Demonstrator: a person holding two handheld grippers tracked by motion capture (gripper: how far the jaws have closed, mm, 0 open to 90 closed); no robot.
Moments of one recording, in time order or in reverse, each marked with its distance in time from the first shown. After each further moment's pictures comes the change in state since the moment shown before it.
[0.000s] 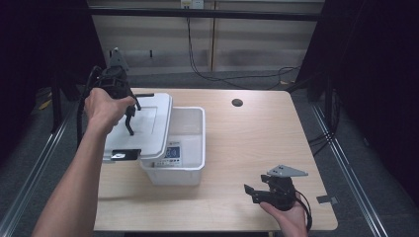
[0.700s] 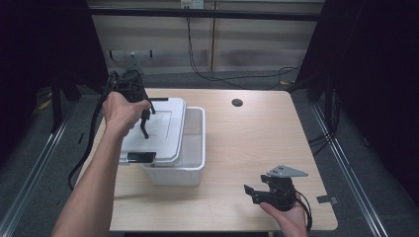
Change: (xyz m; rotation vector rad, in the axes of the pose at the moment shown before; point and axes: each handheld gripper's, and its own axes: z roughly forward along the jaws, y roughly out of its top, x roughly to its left) left arm -0.027 -0.002 0.018 0.019 -0.042 0.006; right arm 0.000 0.000 -0.001 0.001 0.003 -0.002
